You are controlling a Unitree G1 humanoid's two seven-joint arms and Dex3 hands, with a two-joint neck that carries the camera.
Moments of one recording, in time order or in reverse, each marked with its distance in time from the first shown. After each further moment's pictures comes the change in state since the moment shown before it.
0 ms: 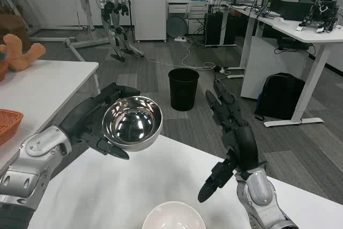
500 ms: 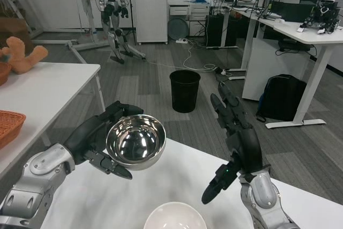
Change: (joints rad) left arm 0.106 -0.049 0.006 -0.057 0.038 0.029 -0.006; right arm -0.004 -0.003 0.006 0.032 0.020 -0.008 -0.001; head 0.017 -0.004
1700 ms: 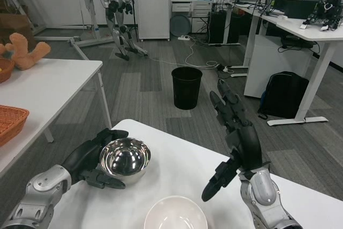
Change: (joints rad) left arm -0.012 -0.038 0.080 0.471 0.145 -0.230 0.008; right arm 0.000 -0.002 0.020 -0.001 0.003 -0.002 0.000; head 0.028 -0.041
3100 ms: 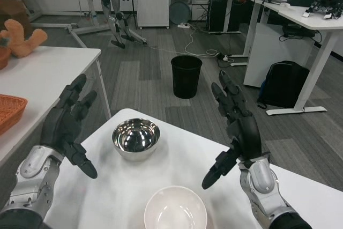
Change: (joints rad) left arm -0.011 0.011 0.022 -0.059 -0.389 -0.281 0.213; right arm -0.014 0.002 0.005 0.042 0.009 0.000 -0.002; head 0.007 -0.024
